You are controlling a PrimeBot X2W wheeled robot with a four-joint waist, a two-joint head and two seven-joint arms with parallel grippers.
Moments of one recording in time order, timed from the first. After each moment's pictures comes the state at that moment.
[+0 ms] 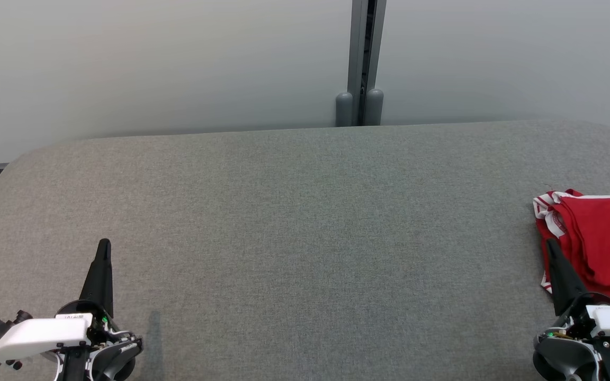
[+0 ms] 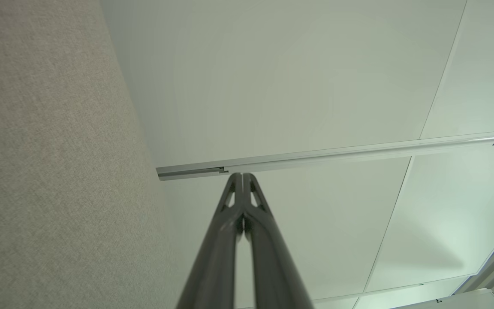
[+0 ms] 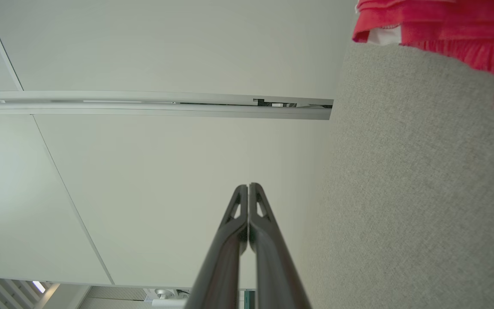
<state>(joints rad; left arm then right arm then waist) -0.10 0.05 0.11 0.24 -1.61 -0.13 0.11 -0.11 -0.05 -0.11 0.24 1.61 0.13 0.11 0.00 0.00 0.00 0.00</state>
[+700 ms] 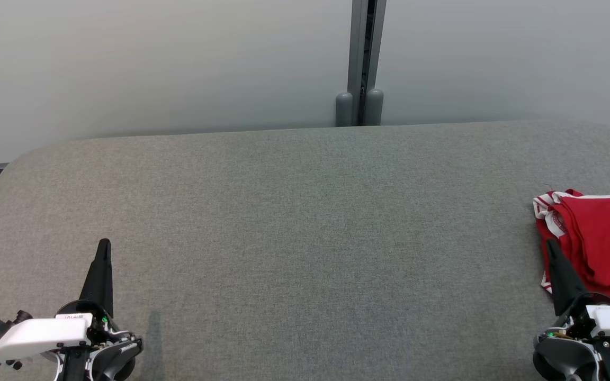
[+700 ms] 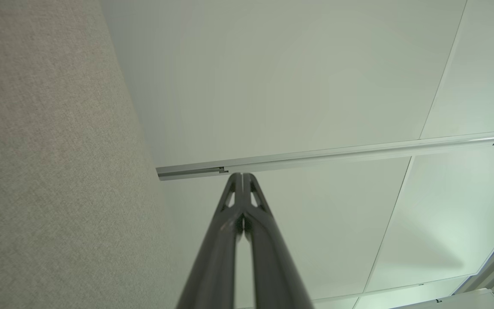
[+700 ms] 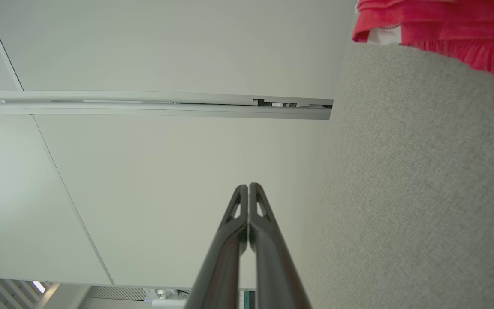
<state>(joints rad) -0.10 0.05 0.11 0.24 -1.61 -0.13 0.11 -0.11 -0.05 -0.11 0.24 1.61 0.13 0.11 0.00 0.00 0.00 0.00</state>
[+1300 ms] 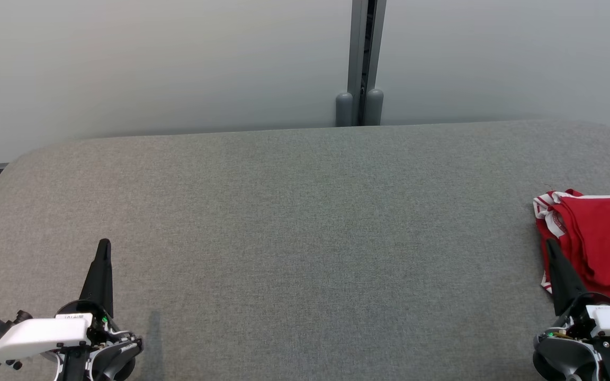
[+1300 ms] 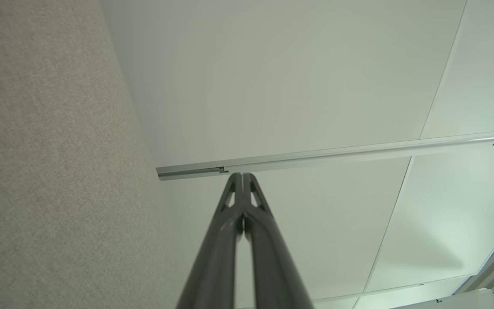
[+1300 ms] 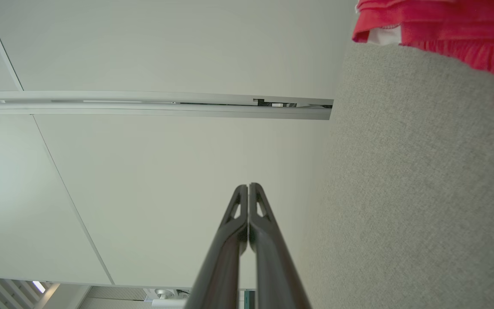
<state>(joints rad) -0.10 0.05 0.11 0.24 -1.61 -0.13 0.11 -0.11 -0.05 -0.11 0.24 1.61 0.13 0.11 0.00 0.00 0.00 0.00</state>
